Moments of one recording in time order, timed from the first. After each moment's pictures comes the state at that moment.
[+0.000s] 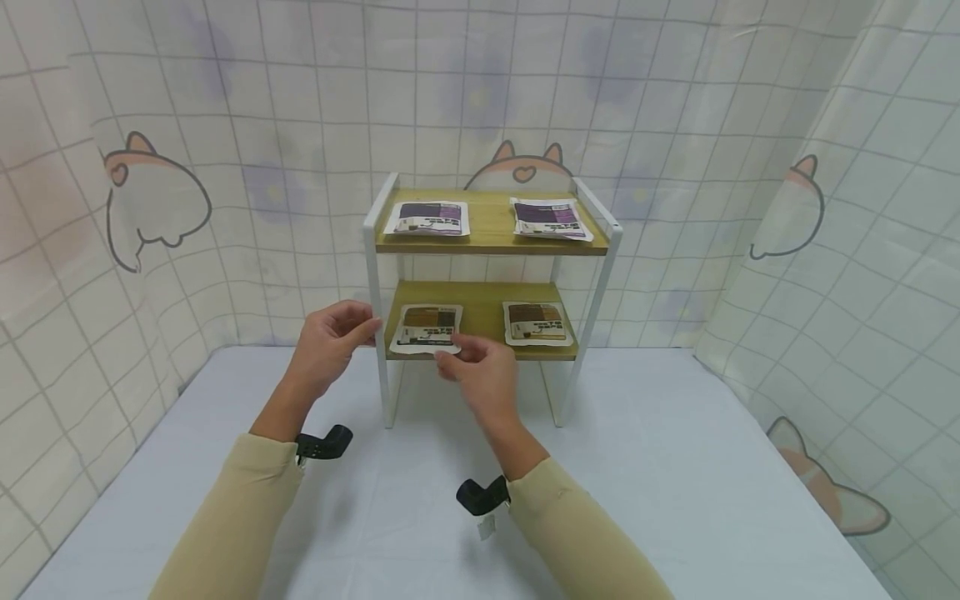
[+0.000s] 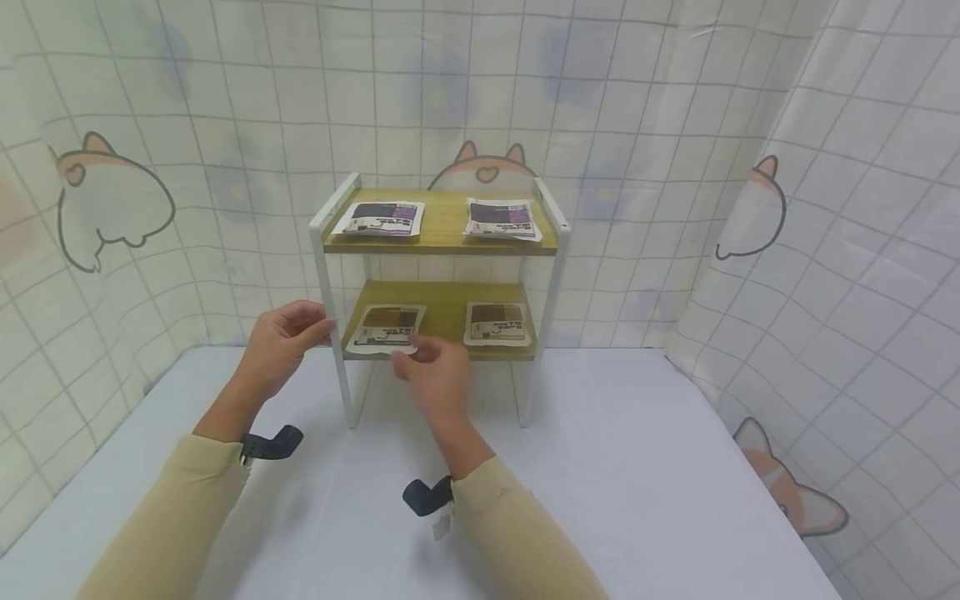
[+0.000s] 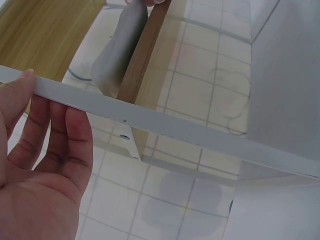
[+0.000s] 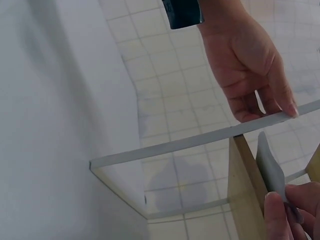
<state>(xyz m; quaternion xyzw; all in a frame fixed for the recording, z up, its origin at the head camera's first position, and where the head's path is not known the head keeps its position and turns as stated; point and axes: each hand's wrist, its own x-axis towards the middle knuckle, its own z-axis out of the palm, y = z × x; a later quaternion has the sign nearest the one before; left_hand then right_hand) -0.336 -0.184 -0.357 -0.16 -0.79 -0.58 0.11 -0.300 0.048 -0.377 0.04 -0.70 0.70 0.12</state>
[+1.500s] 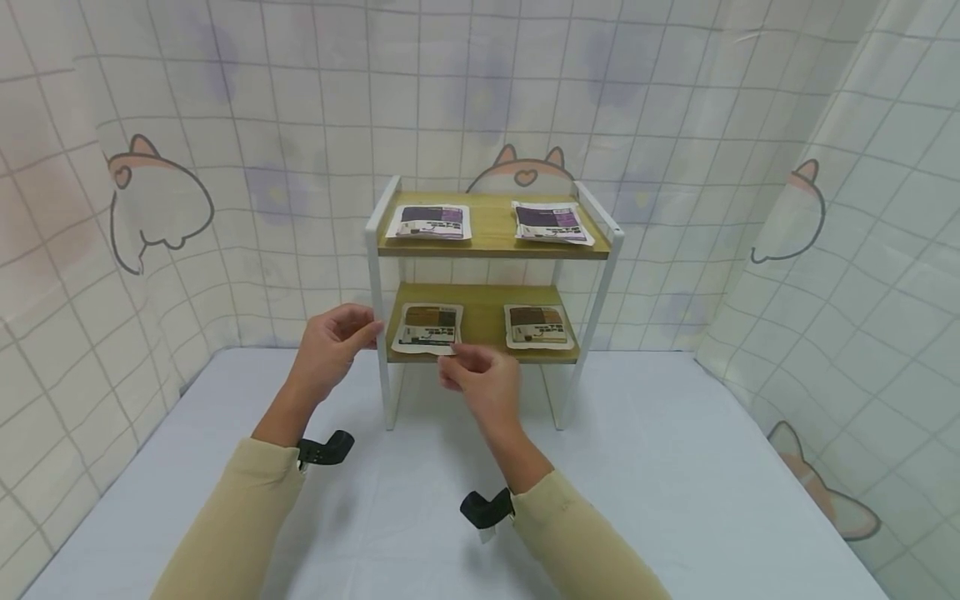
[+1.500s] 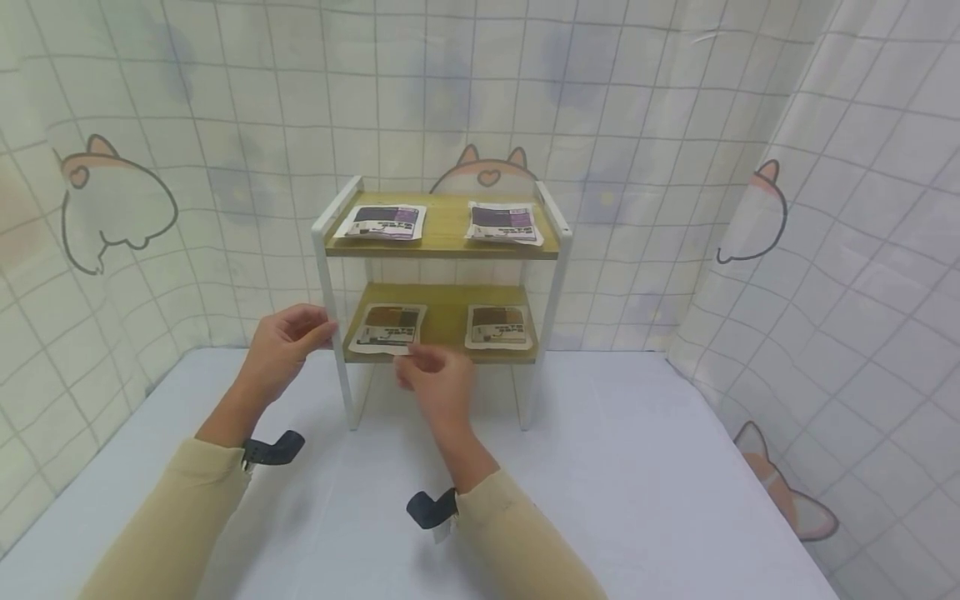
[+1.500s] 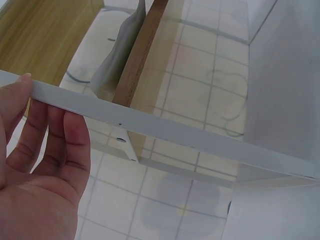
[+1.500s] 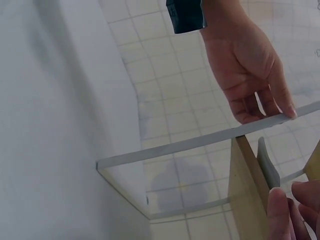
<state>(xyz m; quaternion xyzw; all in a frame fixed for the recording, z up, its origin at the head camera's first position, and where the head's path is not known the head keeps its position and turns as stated) -0.334 -0.182 -0.359 -0.16 -0.80 -0.57 0.13 -0.297 0.051 -0.387 0.06 -0.65 0.75 0.12</state>
